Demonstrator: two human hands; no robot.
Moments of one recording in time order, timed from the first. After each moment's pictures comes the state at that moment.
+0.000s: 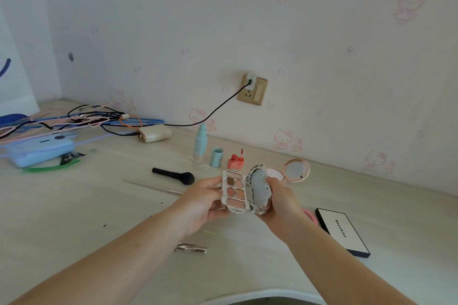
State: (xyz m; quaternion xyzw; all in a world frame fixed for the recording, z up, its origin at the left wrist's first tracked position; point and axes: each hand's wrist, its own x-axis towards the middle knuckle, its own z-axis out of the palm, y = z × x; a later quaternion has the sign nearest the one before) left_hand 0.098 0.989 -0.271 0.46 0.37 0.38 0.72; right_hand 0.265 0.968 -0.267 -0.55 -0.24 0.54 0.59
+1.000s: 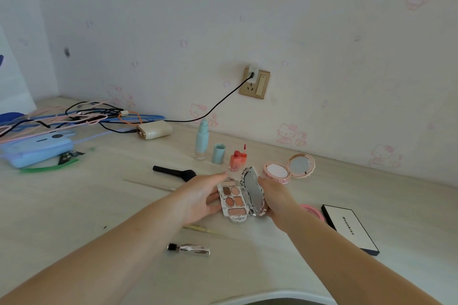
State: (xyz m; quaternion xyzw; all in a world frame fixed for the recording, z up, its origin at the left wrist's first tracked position) left_hand 0.097 1.008 -0.264 0.37 0.43 0.34 0.75; right_hand 0.270 1.002 -0.289 -0.69 -0.35 0.46 0.44
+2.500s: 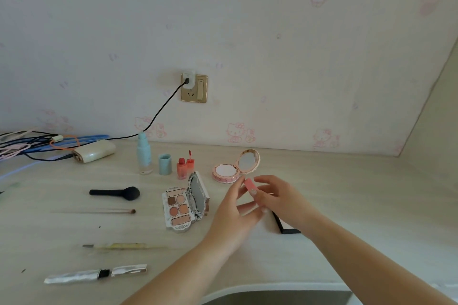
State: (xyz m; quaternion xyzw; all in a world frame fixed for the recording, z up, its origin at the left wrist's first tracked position) left_hand 0.239 0.942 -0.294 0.66 0.29 0.40 0.57; right_hand 0.379 0.907 -0.256 -0.68 -0.56 0.28 0.38
